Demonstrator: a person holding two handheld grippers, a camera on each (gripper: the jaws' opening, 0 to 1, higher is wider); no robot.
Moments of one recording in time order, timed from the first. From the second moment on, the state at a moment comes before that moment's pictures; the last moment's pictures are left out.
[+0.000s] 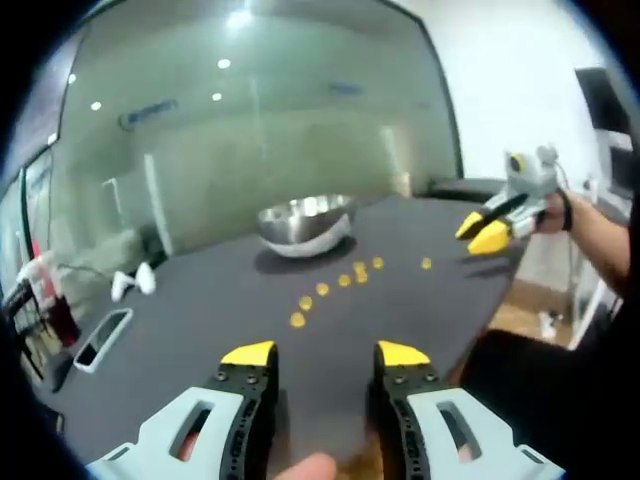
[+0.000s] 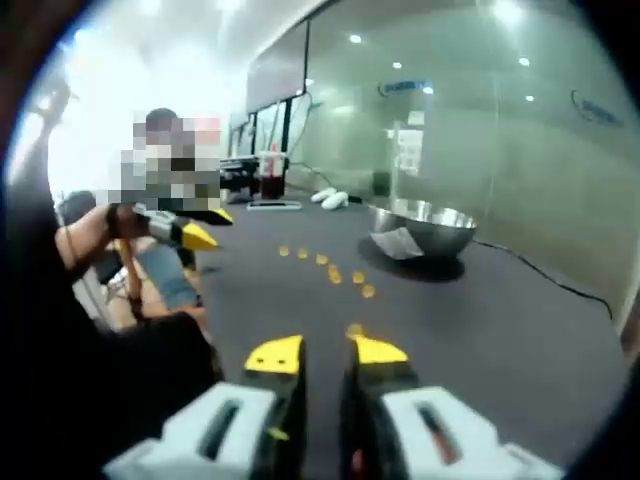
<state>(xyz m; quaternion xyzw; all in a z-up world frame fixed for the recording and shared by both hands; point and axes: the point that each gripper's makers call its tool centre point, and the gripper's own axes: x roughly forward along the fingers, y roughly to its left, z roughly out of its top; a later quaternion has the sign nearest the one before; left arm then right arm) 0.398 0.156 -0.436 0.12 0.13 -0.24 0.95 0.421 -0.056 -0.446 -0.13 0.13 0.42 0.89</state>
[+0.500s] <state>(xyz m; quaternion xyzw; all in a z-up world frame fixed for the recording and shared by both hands) 0.399 0.156 -0.440 0.12 0.13 -0.25 0.95 0.422 -0.061 -0.448 -0.12 0.13 0.41 0.89</state>
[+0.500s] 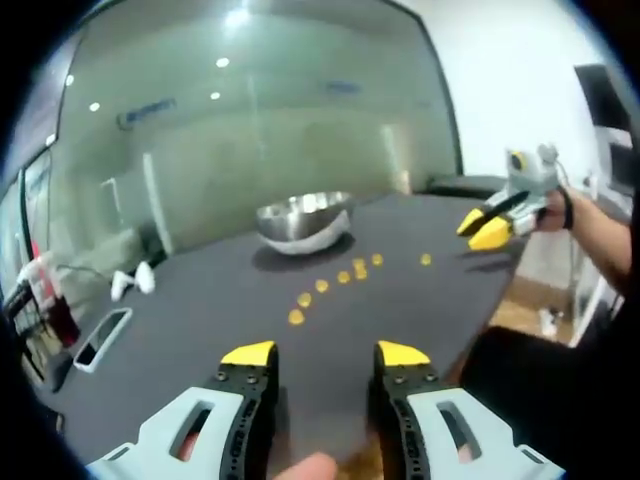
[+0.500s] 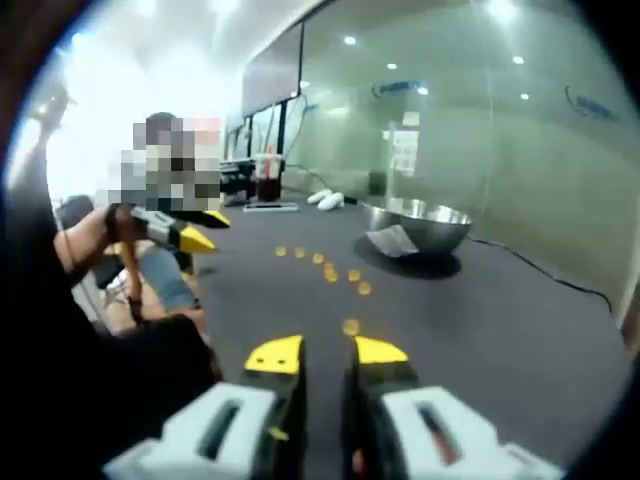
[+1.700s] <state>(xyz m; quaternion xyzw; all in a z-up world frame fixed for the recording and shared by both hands) 0.394 0.155 -0.447 0.12 0.14 -0.27 0.94 0.440 -0.058 -0.468 -0.09 0.18 0.40 0.90</state>
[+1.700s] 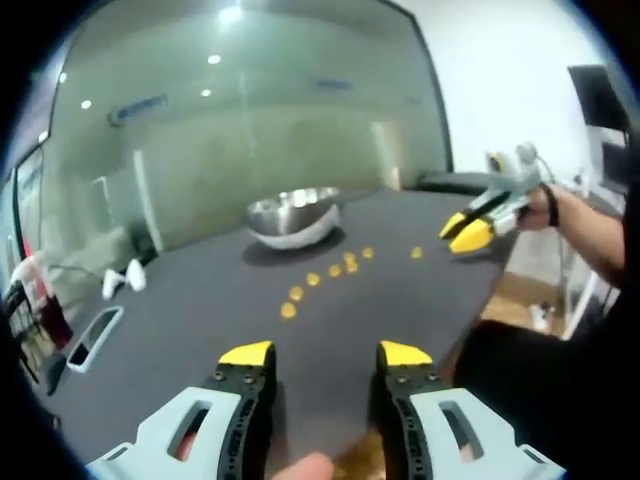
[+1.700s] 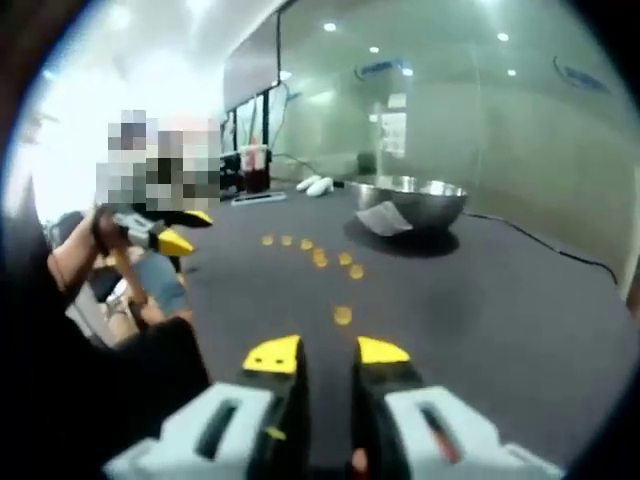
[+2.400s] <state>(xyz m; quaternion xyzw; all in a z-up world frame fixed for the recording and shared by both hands) 0.391 0.168 -0.450 0.11 0.15 -0.26 0.95 0.475 -0.024 -0.480 -0.12 0.17 0.40 0.89</state>
